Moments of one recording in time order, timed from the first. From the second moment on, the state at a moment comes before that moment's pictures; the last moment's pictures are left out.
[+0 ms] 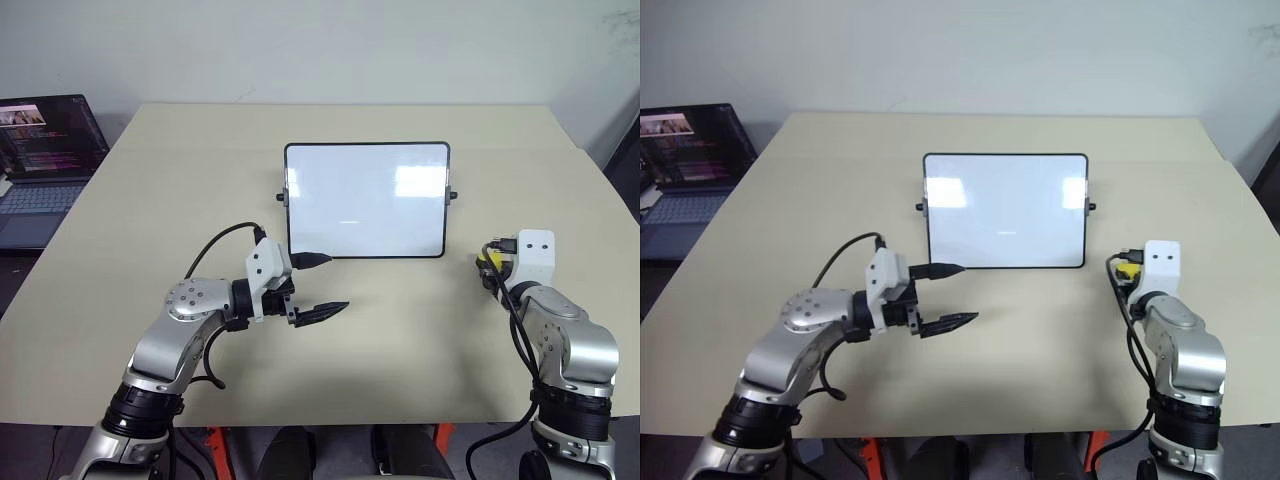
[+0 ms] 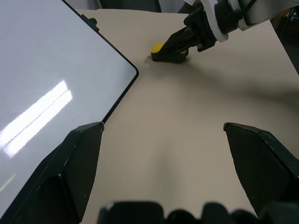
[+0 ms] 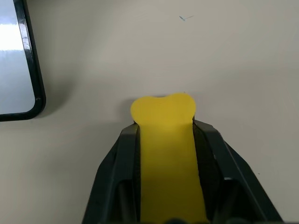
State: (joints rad) left arm -0.28 0.57 -0.11 -0.22 -0.38 0.29 -1.00; right arm -0.29 -0.25 -0.29 -0.34 0.12 1.06 0.11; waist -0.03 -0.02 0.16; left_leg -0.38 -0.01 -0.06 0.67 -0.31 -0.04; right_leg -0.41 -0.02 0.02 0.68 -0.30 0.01
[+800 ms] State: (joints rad) left arm -0.21 0.49 0.10 -0.30 -0.45 0.37 -0.73; right arm -0.29 -0.31 -0.27 -0.50 0.14 1.05 0.11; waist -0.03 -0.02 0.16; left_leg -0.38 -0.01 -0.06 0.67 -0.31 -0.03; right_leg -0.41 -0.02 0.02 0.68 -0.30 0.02
